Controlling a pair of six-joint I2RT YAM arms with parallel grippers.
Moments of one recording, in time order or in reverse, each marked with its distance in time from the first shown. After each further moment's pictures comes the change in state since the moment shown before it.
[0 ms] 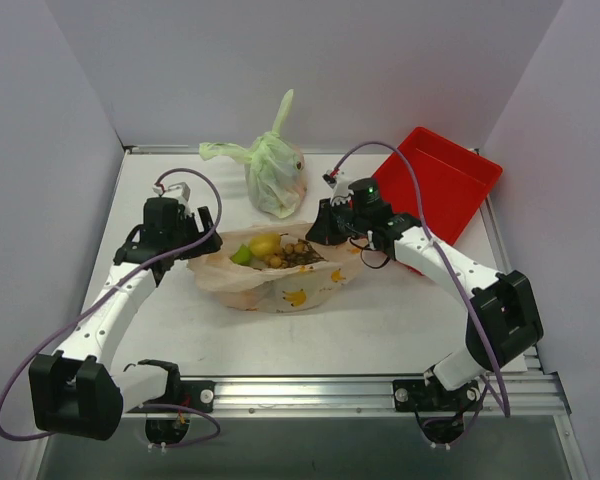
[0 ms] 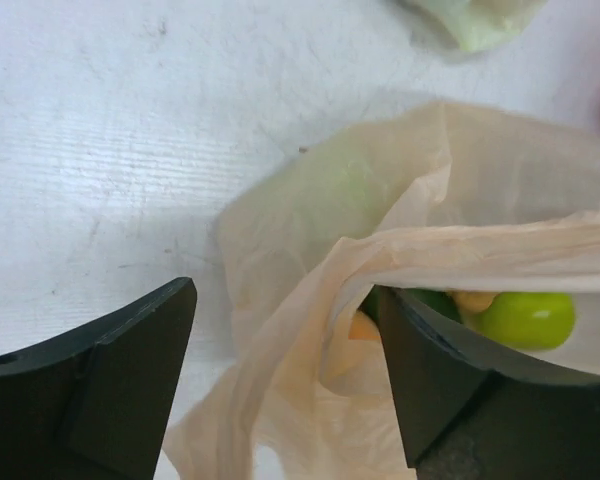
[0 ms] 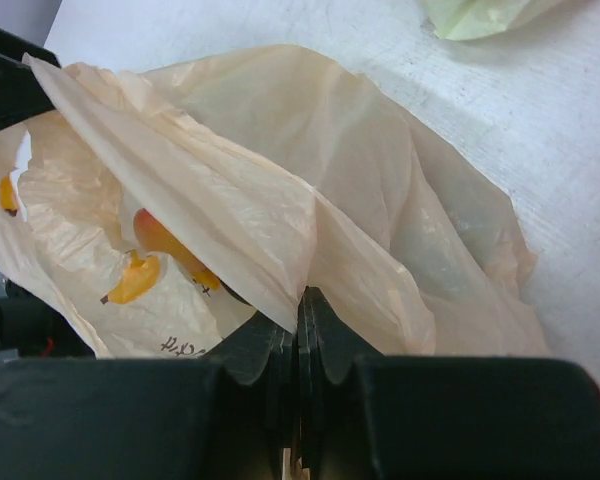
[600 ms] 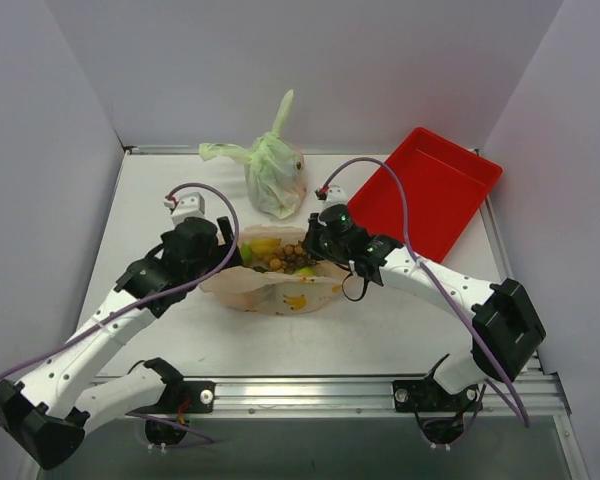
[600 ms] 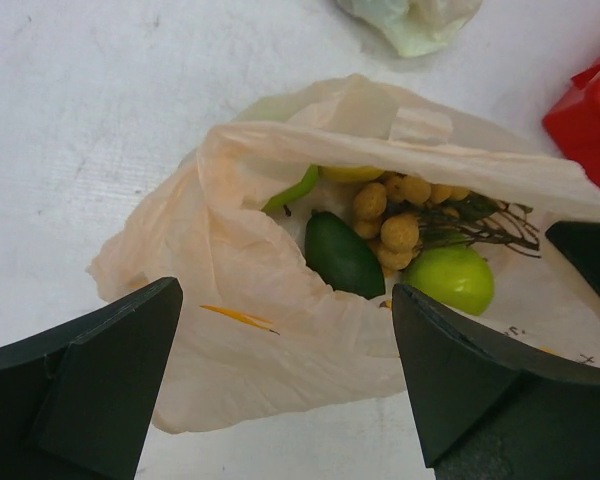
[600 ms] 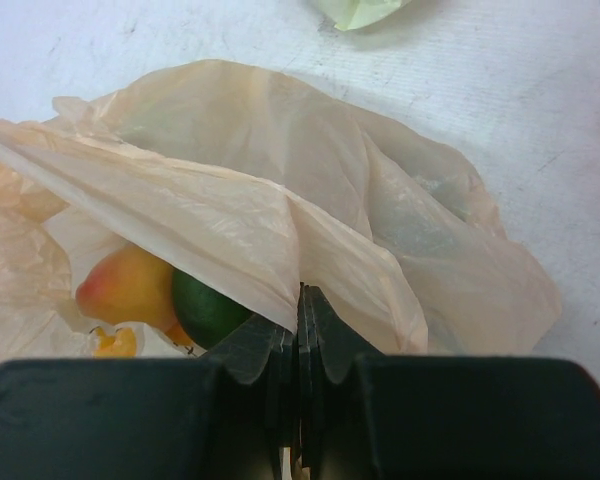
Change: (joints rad) left arm -0.419 -0.206 0.124 -0.238 -0.491 -0.304; right arm 0.225 -0.065 -0.094 0.035 0.554 0.244
